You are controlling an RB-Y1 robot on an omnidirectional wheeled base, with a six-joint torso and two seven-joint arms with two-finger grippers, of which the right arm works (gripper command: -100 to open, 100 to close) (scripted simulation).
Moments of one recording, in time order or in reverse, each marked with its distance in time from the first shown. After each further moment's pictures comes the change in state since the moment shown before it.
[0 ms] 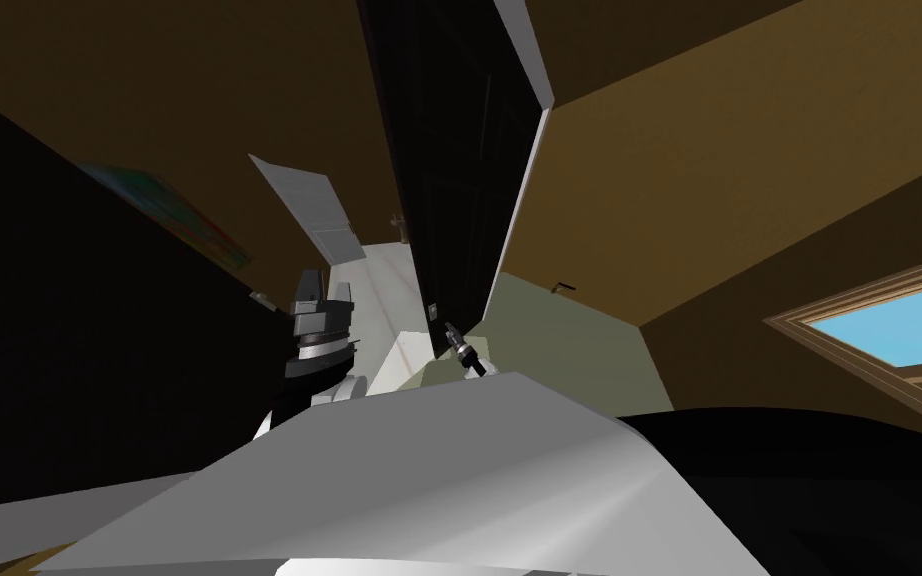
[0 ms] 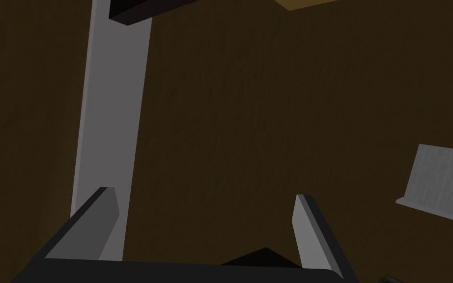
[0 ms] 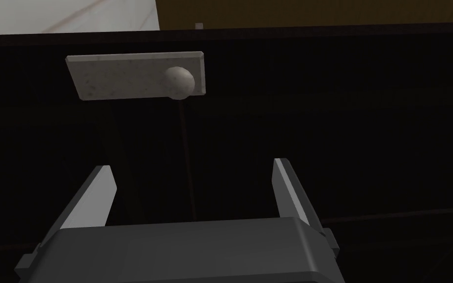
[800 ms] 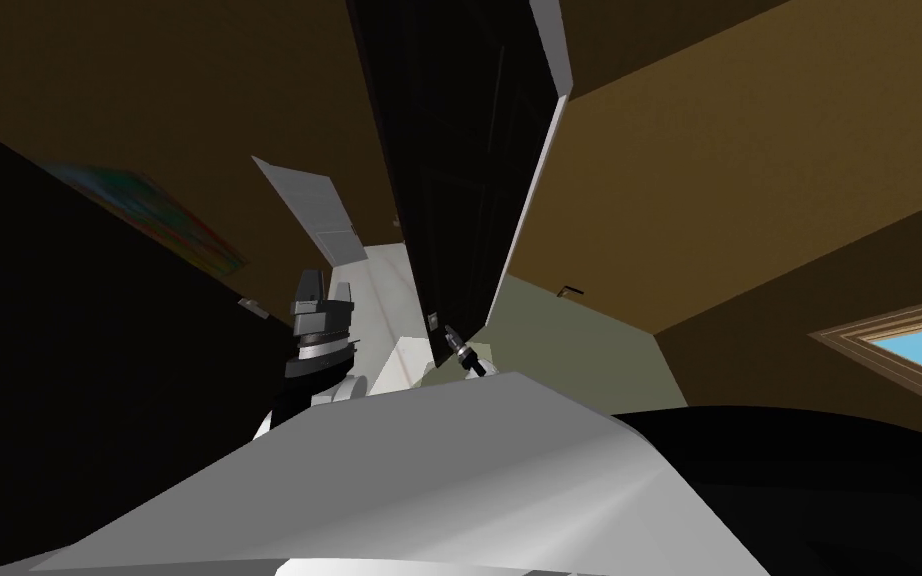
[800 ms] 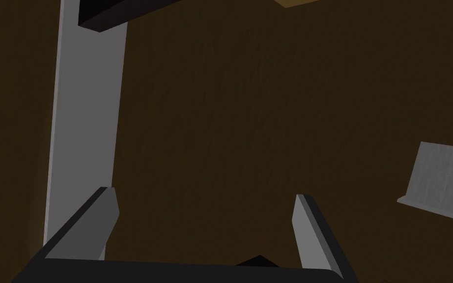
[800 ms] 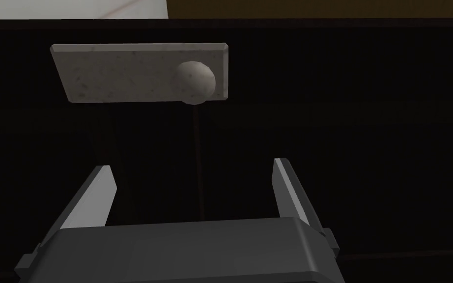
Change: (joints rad) arm -0.044 0.004 0.016 0.110 0.008 -0.033 -0.001
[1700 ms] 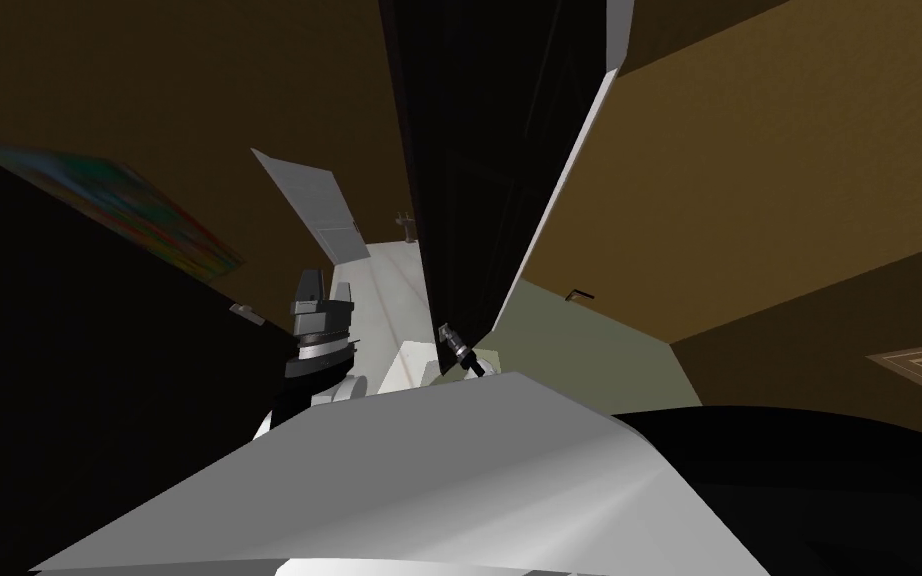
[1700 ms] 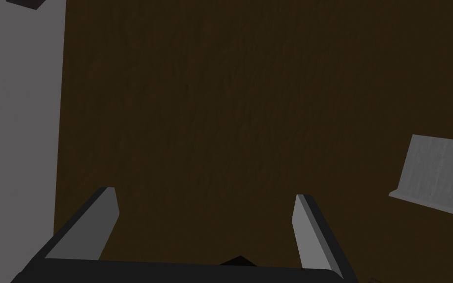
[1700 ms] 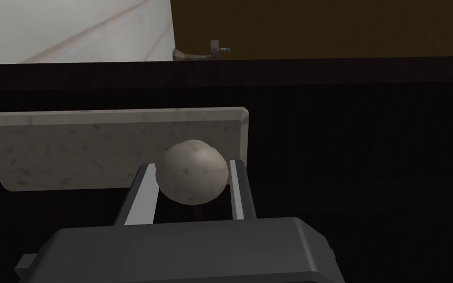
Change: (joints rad) arm 0.000 0.018 -0.012 0.001 -0.004 0.006 0.010
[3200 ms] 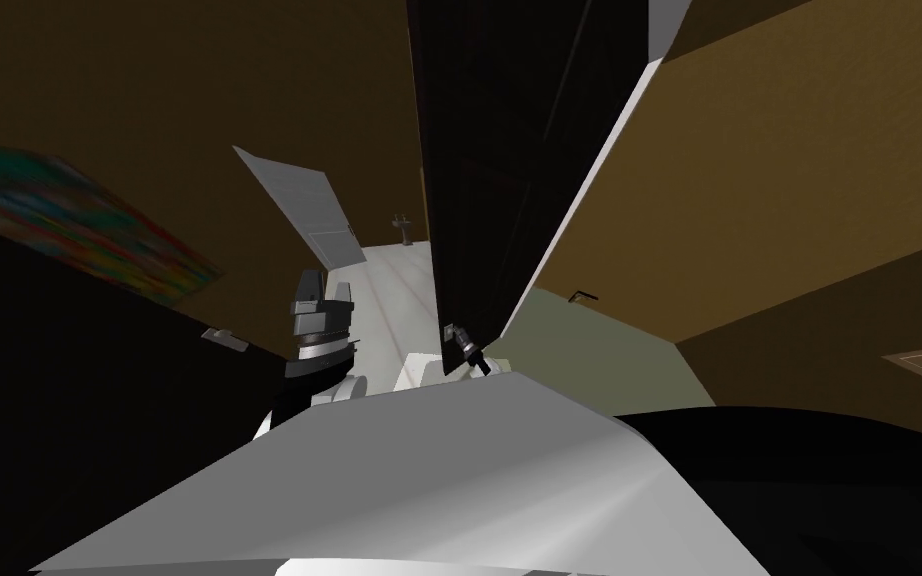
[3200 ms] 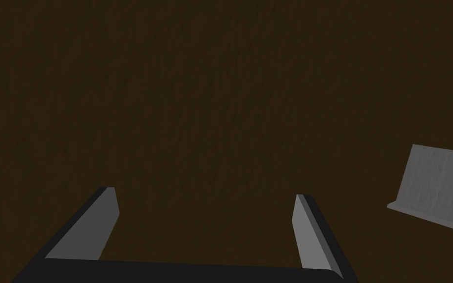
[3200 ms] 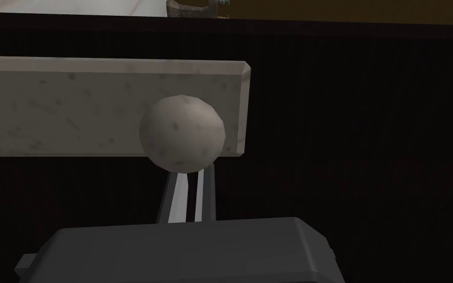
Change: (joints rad) arm 0.024 -0.036 -0.085 -0.036 -0.035 0.028 0.038
